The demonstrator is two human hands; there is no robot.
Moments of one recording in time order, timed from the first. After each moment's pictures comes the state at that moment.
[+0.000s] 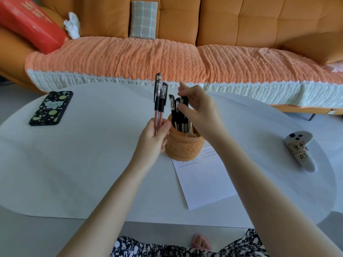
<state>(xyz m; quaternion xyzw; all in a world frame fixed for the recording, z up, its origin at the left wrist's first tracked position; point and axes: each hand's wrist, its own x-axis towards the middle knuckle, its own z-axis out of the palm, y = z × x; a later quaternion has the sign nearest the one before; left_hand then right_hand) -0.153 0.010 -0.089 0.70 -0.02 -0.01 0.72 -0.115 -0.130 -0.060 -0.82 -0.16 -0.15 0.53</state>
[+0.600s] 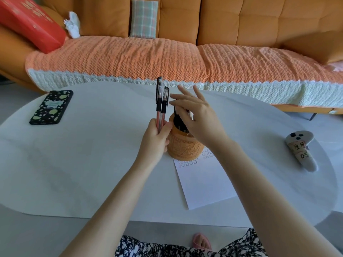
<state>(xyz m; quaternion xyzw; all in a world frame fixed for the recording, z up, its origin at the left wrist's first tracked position) -0.145 0.002 -0.096 0.70 0.01 -0.02 0.72 -0.112 -0.131 -0.072 -0.89 -0.25 -0.24 0.30</state>
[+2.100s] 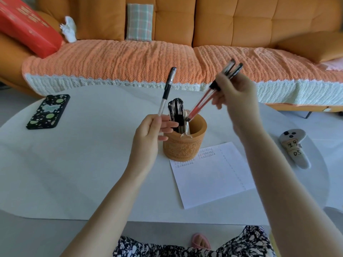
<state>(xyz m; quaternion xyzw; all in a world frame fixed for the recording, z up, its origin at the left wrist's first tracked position) -0.167 0.003 -0.073 0.69 -0.06 0.05 0.72 -0.134 -0.174 -0.012 -0.74 -0.02 -0.24 0.62</state>
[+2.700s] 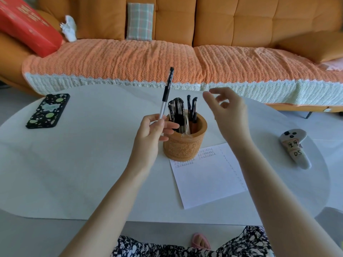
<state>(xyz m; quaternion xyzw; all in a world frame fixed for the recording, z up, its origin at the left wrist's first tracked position) -0.165 0.004 -0.078 0.68 -0.06 0.04 0.73 -0.136 -0.172 -0.044 -0.84 0.05 -0.24 0.48</state>
